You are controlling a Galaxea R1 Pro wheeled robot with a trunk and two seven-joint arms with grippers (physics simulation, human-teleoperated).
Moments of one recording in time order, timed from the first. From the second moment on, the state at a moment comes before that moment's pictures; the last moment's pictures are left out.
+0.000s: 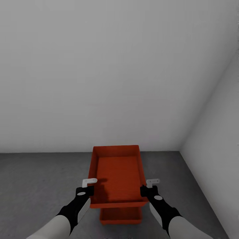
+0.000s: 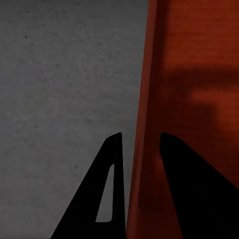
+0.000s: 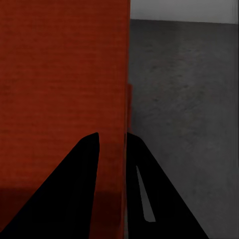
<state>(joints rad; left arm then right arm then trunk) -0.62 -0.09 -0.15 -0.41 0.17 0.10 0.33 -0.63 0.10 0.07 -0.32 0.03 -0.07 -0.08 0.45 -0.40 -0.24</state>
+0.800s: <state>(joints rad) -0.63 -0.09 -0.15 -0.41 0.17 0.10 0.33 -0.63 0.10 0.07 -0.32 0.03 -0.07 -0.08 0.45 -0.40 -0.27</state>
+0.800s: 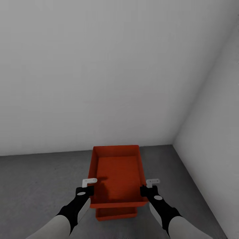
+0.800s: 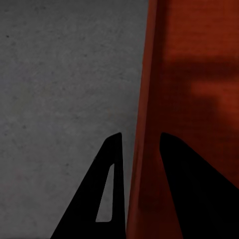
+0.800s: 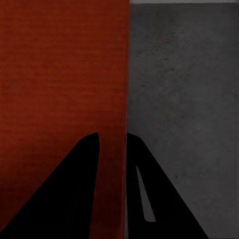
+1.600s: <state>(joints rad) -0.62 -0.09 -0.16 -0.41 0.18 0.09 0.33 -0.63 0.10 0.07 -0.32 0.03 -0.07 -0.08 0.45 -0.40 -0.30</state>
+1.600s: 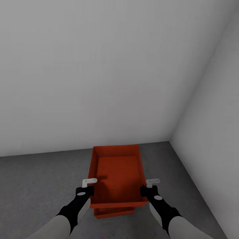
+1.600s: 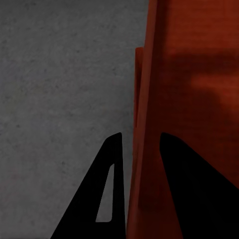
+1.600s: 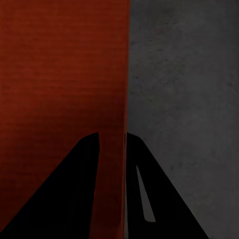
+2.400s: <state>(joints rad) -0.62 -0.09 -0.16 -0.41 0.18 0.09 0.33 -0.63 0.10 0.07 -0.32 0.03 -0.07 -0.08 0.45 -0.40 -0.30</state>
